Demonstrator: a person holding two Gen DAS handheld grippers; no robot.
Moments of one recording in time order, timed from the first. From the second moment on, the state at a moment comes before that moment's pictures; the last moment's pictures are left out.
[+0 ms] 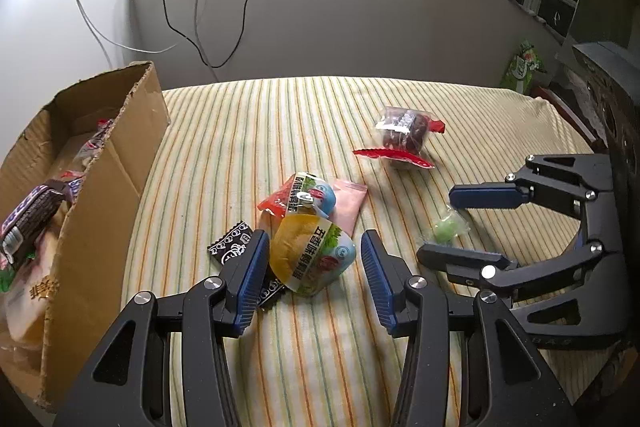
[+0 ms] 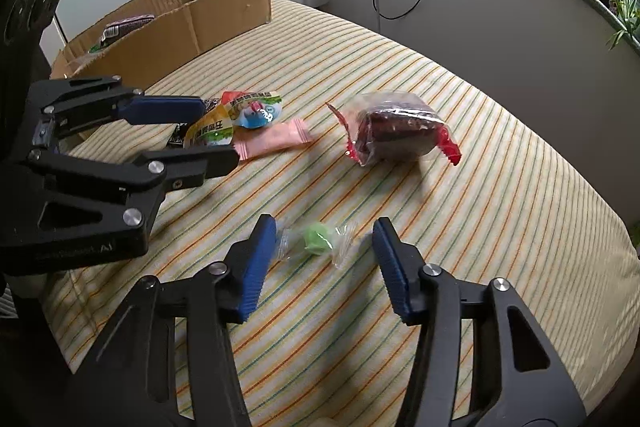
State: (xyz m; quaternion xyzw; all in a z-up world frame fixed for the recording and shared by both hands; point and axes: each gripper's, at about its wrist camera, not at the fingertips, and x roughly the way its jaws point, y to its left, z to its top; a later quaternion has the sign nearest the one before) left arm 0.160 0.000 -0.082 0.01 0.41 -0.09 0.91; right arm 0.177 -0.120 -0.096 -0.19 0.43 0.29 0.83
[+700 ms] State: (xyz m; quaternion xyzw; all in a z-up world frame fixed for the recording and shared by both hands) left arm 0.148 0.008 -0.075 -0.02 0.40 -0.10 0.91; right arm 0.168 -0.124 -0.089 -0.19 0.43 0.29 0.84
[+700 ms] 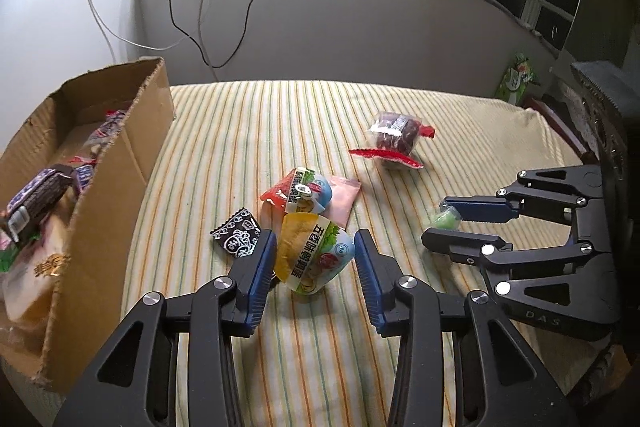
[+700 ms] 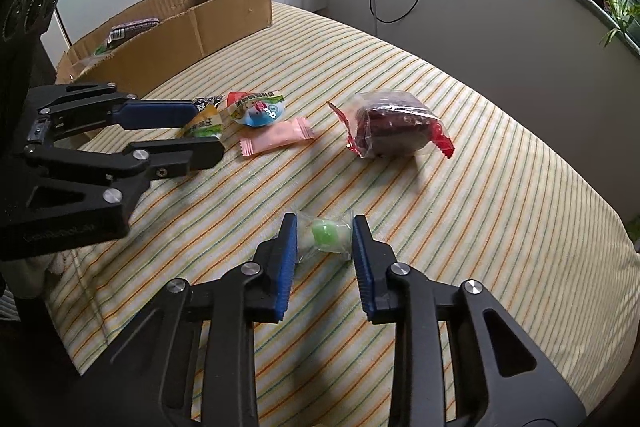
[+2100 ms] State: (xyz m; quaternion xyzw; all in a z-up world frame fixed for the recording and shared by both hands) left arm 0.080 0.143 -0.011 -0.07 0.31 0.02 0.95; right arm 0.146 0.017 -0.010 -0.20 0.34 0.38 0.84
